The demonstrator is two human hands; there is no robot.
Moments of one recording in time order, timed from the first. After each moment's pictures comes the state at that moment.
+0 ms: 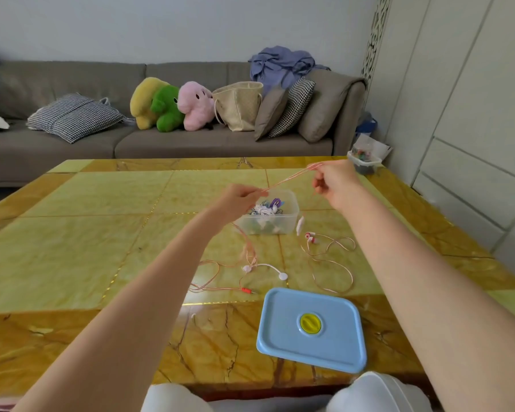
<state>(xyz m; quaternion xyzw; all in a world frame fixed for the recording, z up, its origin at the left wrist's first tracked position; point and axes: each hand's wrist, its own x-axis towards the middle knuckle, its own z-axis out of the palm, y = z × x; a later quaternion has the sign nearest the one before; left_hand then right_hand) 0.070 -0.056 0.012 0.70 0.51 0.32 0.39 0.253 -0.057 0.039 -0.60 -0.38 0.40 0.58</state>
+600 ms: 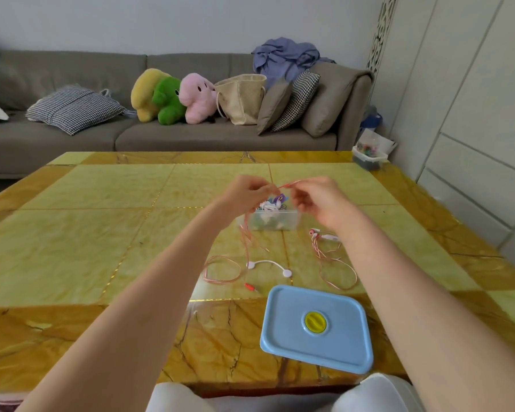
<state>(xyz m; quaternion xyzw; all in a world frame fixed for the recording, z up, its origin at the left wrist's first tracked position) 0.073 -0.054 0.011 0.72 0.47 0.32 0.39 0.227 -0.073 0.012 -0.54 -0.41 0.51 0.53</state>
